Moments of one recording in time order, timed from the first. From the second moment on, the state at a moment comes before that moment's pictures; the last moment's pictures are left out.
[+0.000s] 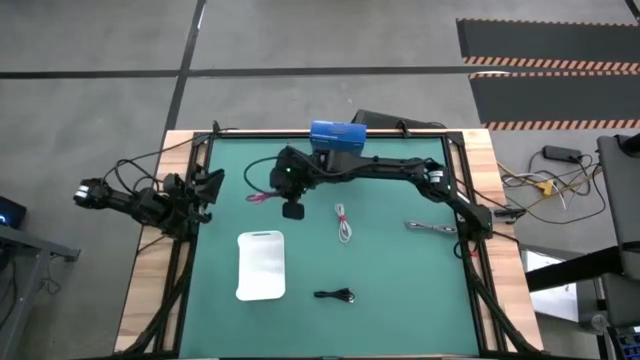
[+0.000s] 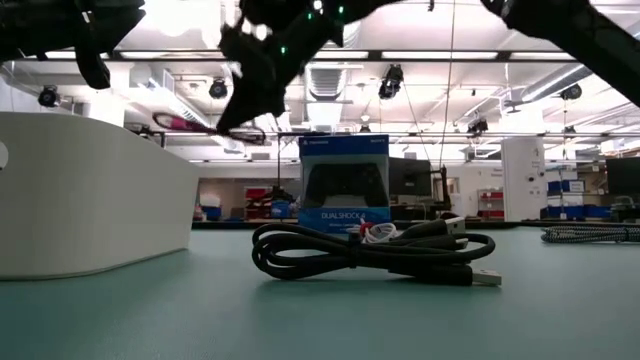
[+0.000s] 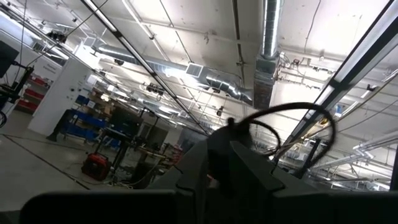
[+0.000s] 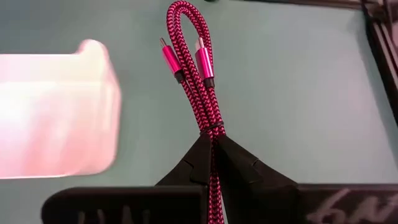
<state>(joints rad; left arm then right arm) -0.28 0.25 0.01 0.93 -0.68 0.02 -0.15 2.30 2.20 -0.70 -0.12 -0.19</state>
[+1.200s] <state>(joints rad) -0.28 0.25 0.01 0.94 -0.68 0.02 0.07 2.26 2.19 -0.77 -0.13 -0.89</state>
